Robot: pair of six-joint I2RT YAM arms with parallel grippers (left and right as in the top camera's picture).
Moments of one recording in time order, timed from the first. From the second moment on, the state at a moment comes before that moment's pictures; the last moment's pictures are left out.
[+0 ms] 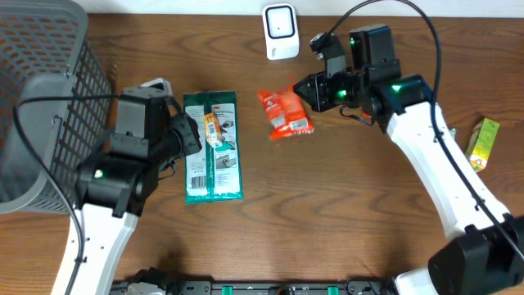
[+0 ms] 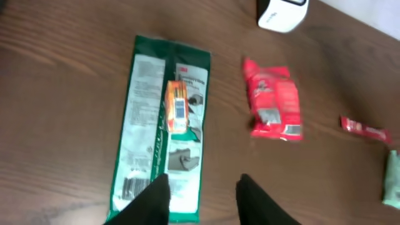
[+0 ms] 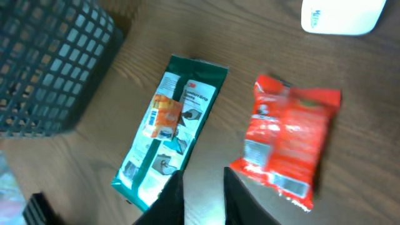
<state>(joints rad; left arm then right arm) -0.22 1.13 1.19 -0.91 0.05 -0.51 0.31 1.65 1.48 -0.66 -0.53 0.15</state>
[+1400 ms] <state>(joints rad) -0.48 2.03 1.19 -0.01 0.33 -0.53 0.10 2.12 1.48 -0.57 -0.74 0.07</state>
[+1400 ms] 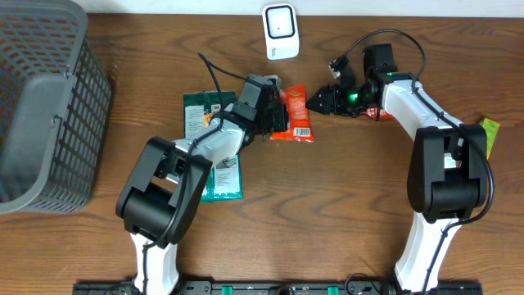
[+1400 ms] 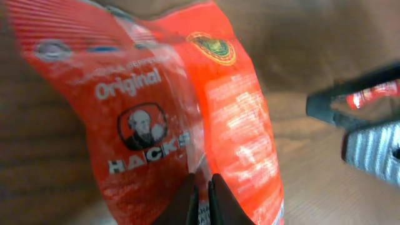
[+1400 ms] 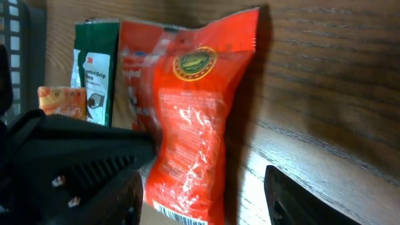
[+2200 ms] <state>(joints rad) -0.48 2.01 1.21 -0.41 0.41 -0.35 0.22 2.12 1.48 -0.71 -0.71 0.05</state>
